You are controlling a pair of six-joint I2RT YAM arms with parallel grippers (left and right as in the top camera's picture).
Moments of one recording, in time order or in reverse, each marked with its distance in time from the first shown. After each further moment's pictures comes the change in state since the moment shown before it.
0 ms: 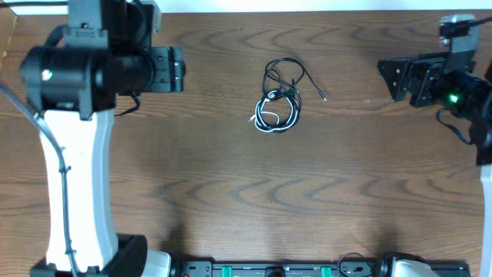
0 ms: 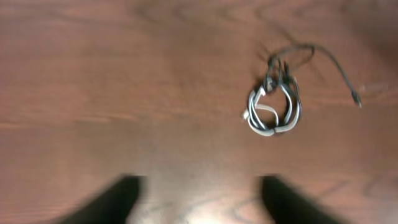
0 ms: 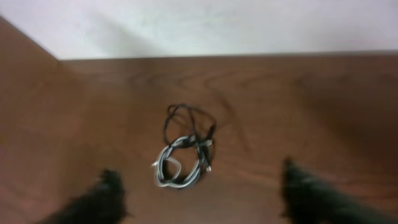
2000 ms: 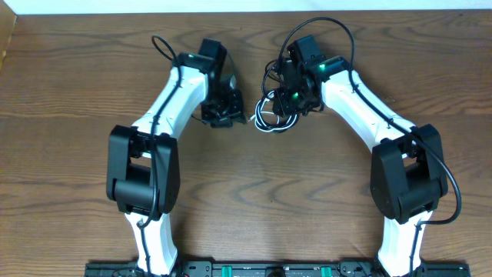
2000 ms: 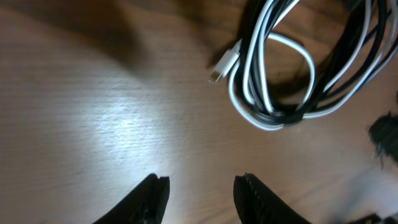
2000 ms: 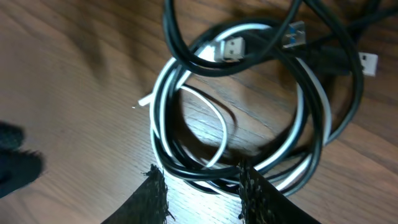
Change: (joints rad) left arm -0.161 0.401 -0.579 0.463 0.265 -0.289; right arm 0.544 0.769 0.113 0.052 0.278 0.122
